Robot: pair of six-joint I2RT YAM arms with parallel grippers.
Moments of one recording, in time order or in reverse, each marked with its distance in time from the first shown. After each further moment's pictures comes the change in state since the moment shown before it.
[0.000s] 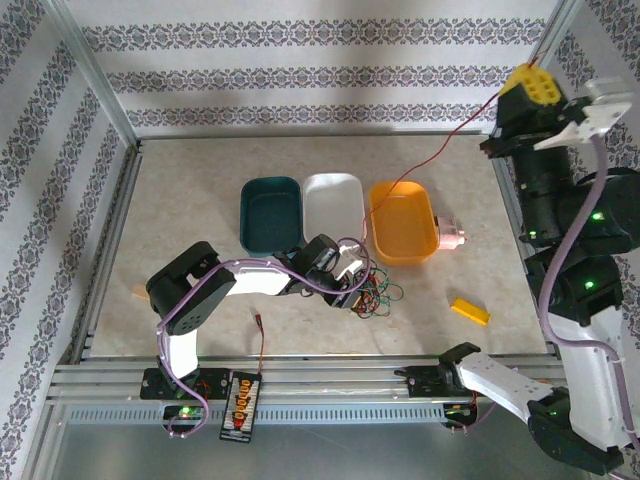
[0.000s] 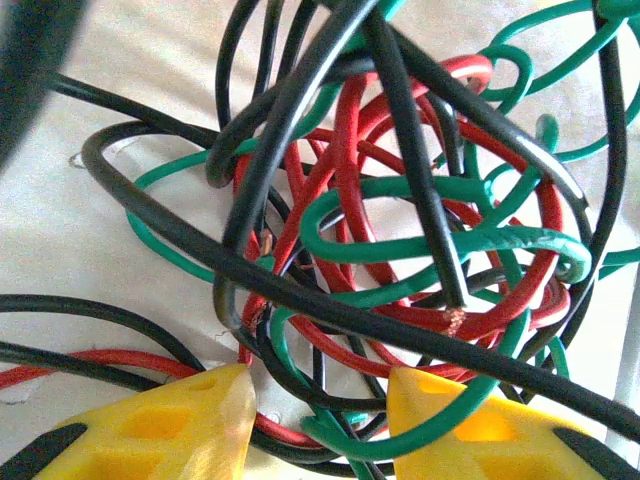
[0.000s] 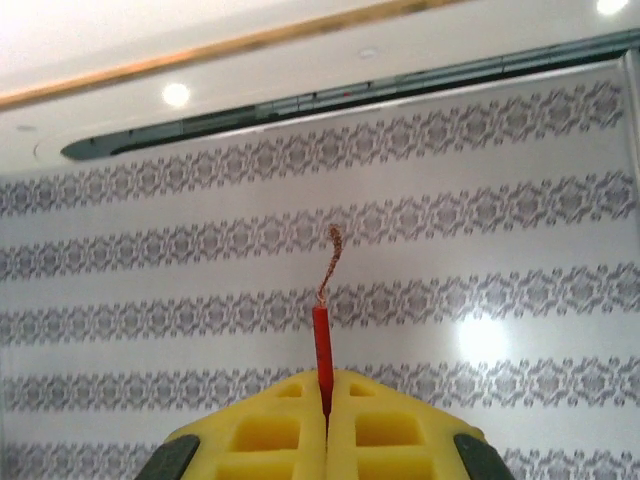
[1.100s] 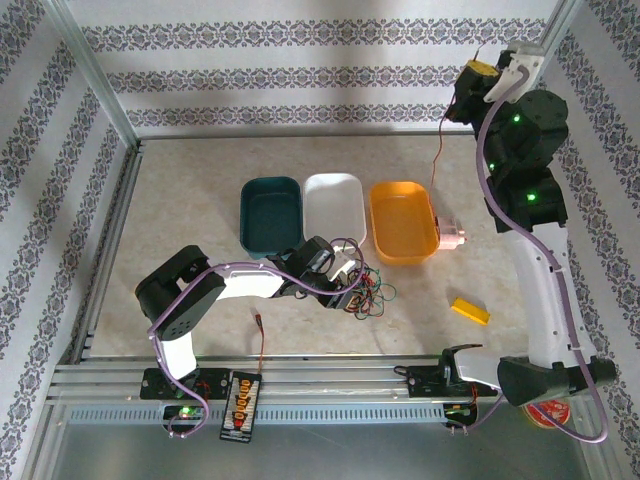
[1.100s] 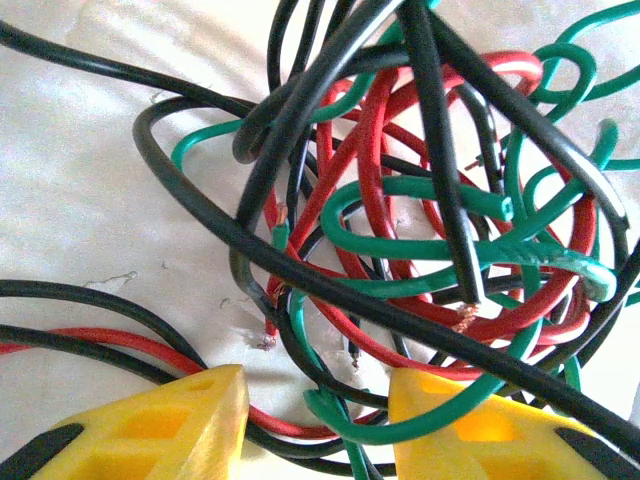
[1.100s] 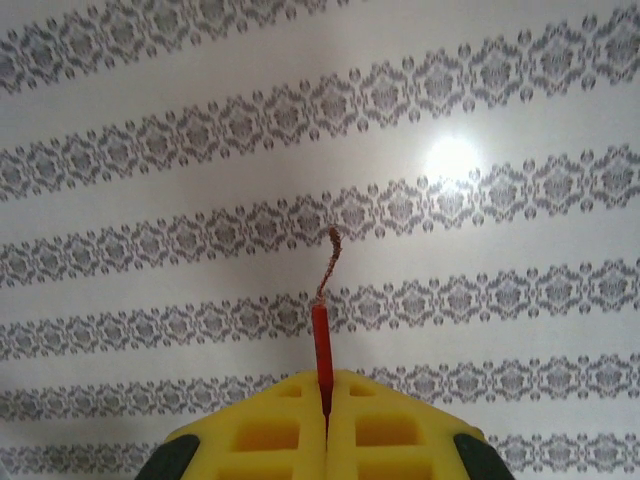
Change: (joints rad) left arm 0.000 -0.068 -0.046 -0.042 -0.070 -0.023; right arm -0.250 0.262 -0.026 -0.077 -0.195 0.198
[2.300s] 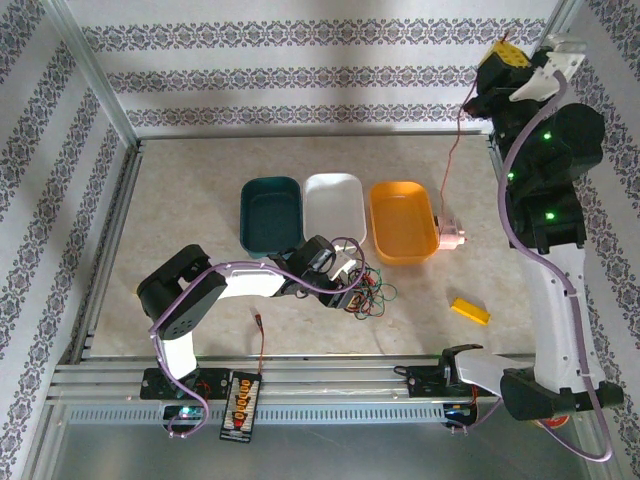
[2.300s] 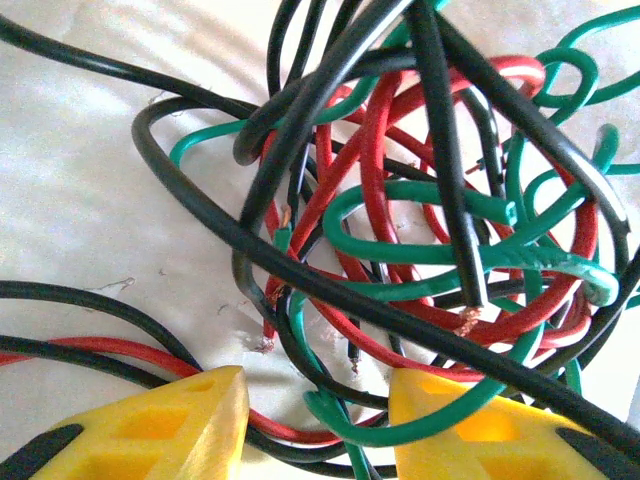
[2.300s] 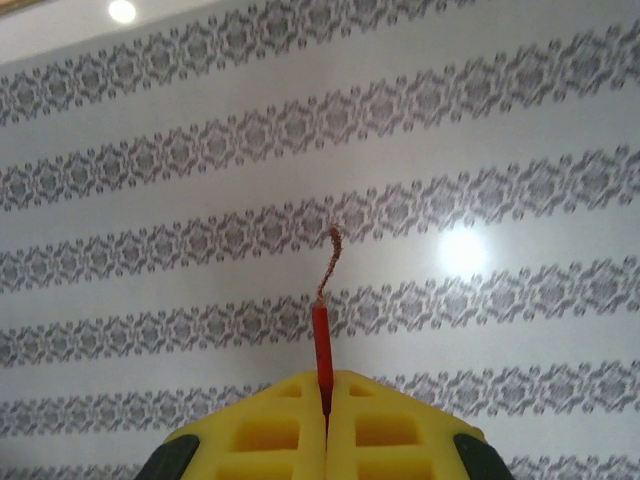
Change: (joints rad) left arm -0.001 0.010 0.018 -0.017 0.005 -0.006; right arm 0.000 -0.066 -0.011 0.085 -0.013 0.002
